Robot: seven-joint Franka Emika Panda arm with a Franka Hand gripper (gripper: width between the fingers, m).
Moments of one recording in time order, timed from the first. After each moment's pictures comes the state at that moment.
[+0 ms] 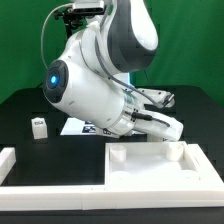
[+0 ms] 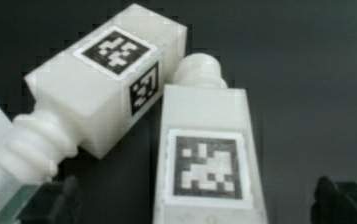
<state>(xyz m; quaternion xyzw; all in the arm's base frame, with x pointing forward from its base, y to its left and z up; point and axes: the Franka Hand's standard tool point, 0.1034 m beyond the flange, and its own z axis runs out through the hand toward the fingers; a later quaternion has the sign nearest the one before) 0.435 0.089 0.013 -0.80 0.35 0.41 0.24</state>
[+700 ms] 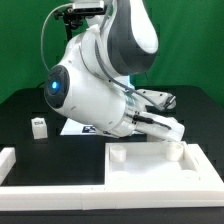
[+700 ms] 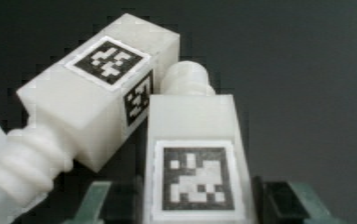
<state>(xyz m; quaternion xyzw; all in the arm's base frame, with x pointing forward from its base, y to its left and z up) 0.433 0.092 0.012 -0.80 0.36 0.43 0.24</state>
